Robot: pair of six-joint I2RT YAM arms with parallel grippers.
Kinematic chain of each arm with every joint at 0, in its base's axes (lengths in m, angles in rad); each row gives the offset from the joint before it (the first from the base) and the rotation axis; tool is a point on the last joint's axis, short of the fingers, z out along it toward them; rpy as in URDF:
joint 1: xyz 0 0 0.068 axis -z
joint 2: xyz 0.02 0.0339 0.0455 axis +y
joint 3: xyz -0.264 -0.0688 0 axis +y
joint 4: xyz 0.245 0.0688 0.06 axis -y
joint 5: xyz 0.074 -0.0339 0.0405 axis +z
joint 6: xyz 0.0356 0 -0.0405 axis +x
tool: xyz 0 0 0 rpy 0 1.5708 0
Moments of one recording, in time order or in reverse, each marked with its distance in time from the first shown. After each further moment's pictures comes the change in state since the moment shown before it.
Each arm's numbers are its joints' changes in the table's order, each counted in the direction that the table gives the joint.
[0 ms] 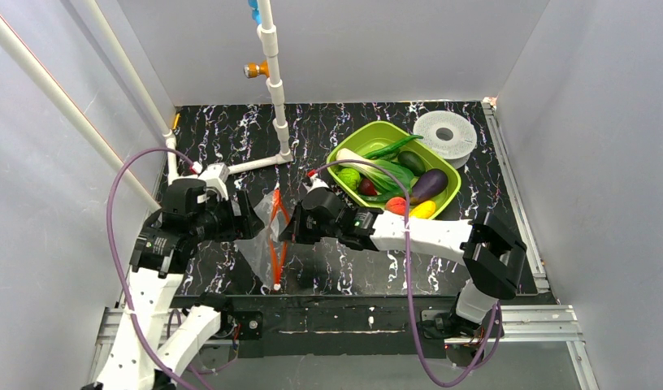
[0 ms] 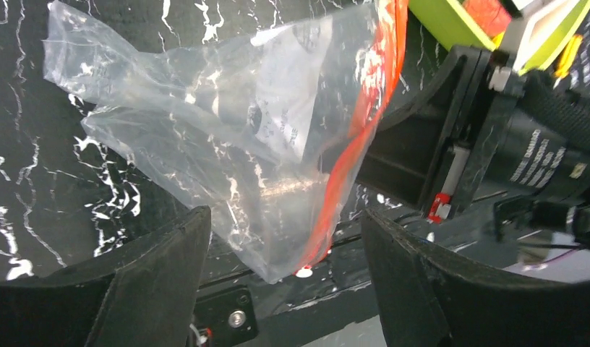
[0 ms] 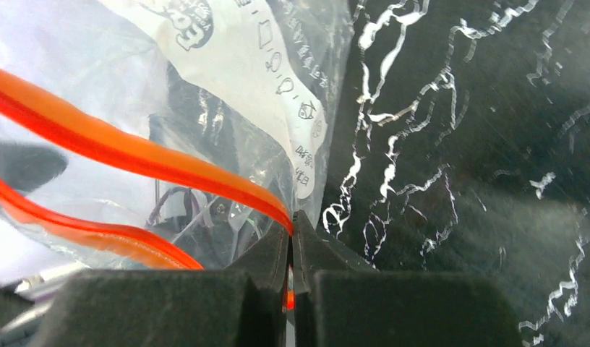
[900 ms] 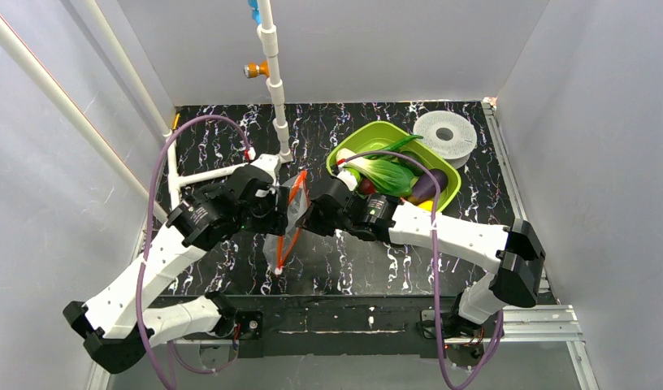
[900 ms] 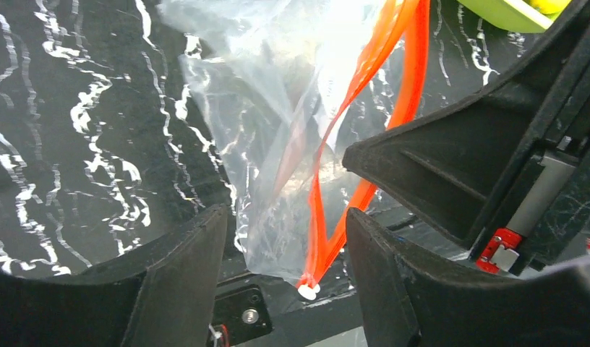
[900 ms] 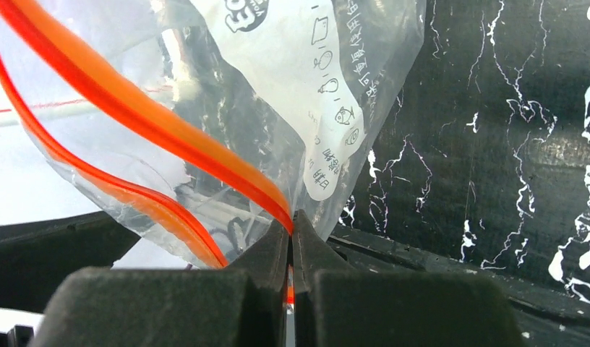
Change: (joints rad) left arm 0.449 0.251 -0.156 -0.023 0.356 -0.123; right arm -0.009 -0.113 -0.127 -0.348 -0.197 0.232
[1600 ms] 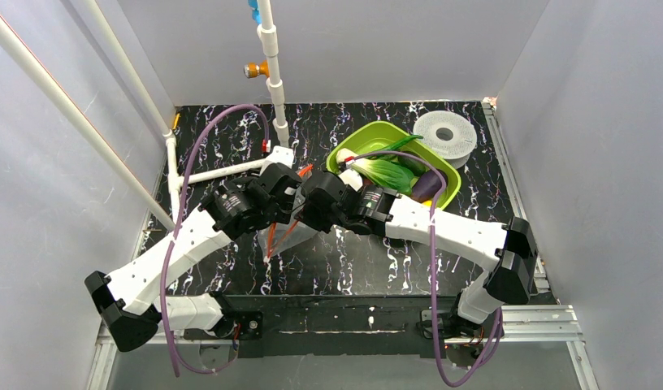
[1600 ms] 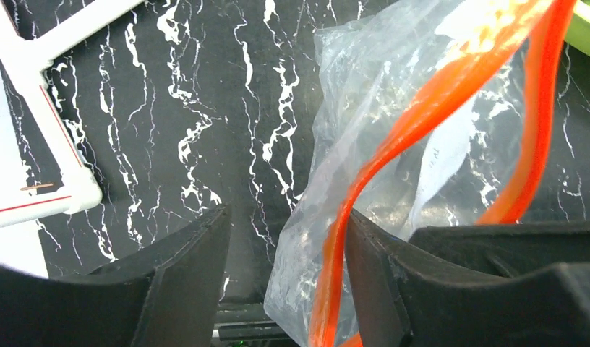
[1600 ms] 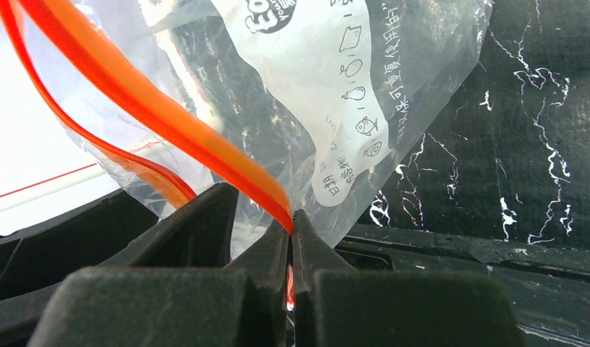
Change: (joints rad) left arm 0.108 0.160 -0.050 0.016 0.372 0.018; right arm -0.012 0.043 -0.151 -0.179 -0.088 0.223
